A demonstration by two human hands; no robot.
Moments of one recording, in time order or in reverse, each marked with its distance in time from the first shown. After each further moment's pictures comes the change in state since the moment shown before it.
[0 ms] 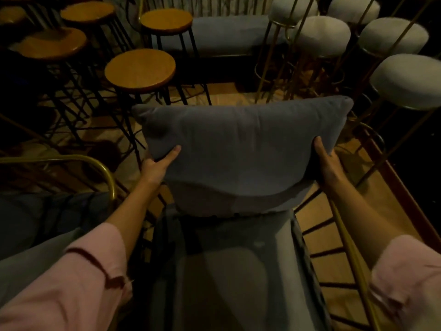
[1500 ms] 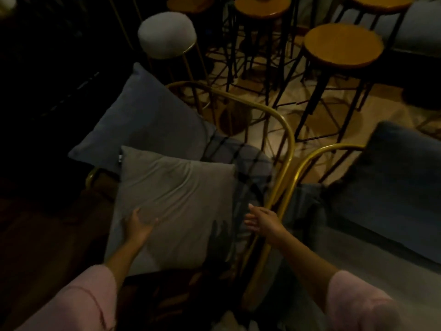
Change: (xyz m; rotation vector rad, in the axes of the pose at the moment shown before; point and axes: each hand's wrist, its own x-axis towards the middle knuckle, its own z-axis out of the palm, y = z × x) left_hand -0.260 -0.171 -0.516 0.529 0.704 -0.539; right_hand -0.317 0.213 0.432 -0.371 -0.721 0.688
